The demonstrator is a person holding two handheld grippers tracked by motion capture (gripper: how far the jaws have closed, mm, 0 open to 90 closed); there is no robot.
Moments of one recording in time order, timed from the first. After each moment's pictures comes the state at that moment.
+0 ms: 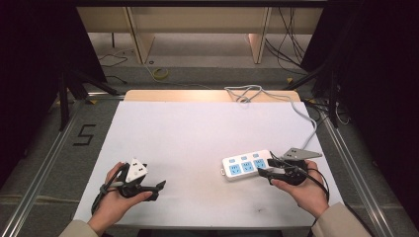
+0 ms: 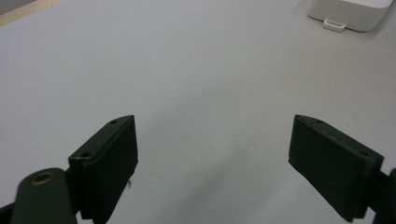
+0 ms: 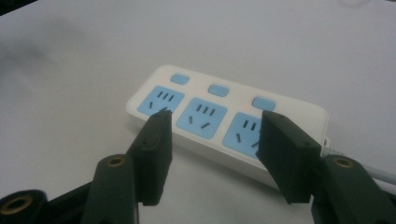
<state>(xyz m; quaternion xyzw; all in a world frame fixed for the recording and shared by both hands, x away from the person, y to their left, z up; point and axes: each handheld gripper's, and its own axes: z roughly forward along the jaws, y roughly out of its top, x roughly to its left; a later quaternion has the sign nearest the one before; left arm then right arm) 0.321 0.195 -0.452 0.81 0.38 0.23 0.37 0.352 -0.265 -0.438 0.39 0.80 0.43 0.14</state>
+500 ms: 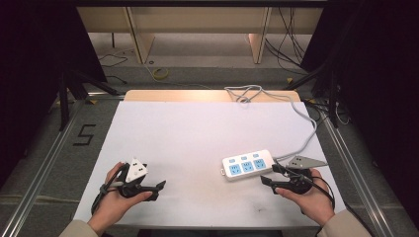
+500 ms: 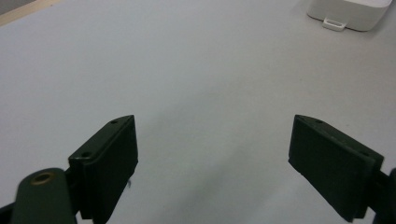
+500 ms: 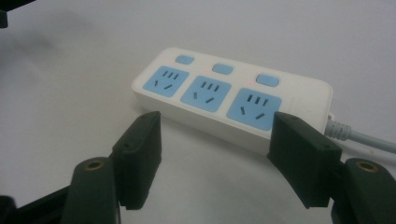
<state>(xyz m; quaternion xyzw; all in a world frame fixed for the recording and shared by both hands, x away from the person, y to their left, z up) 0.321 0.195 -0.452 0.82 0.38 0.23 0.37 0.338 -0.276 -0.450 0.39 0.80 0.44 0.13</state>
